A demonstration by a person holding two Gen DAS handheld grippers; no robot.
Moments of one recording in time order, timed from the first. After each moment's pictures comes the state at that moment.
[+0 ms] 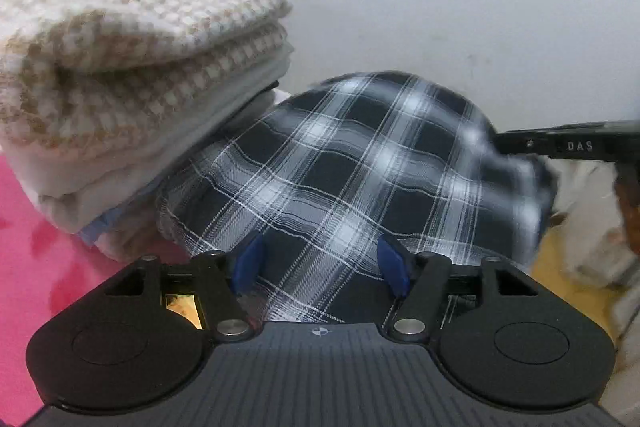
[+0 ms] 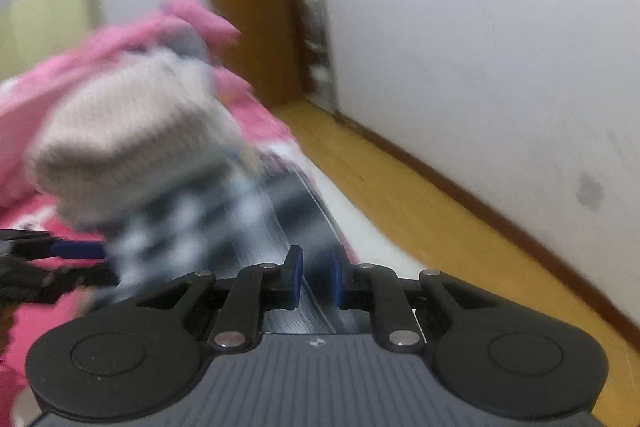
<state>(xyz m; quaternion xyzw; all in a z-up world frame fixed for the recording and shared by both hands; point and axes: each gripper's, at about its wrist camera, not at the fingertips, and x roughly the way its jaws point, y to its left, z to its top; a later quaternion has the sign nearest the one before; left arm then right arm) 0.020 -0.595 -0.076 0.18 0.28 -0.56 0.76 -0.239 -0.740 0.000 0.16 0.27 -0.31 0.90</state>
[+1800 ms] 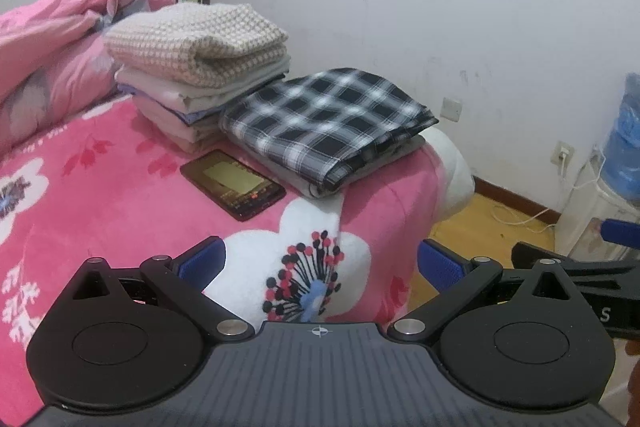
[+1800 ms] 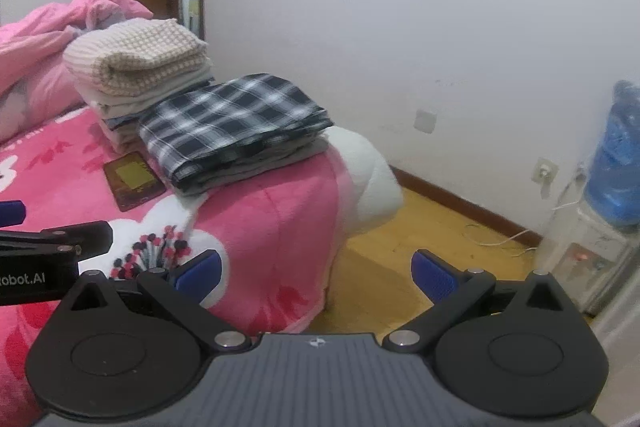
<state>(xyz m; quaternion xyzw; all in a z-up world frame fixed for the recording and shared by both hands) -0.134 -0.401 -0.026 0.14 0.26 -0.51 0.80 -0.370 -0.405 0.026 0.13 0.27 -0.51 0.81</state>
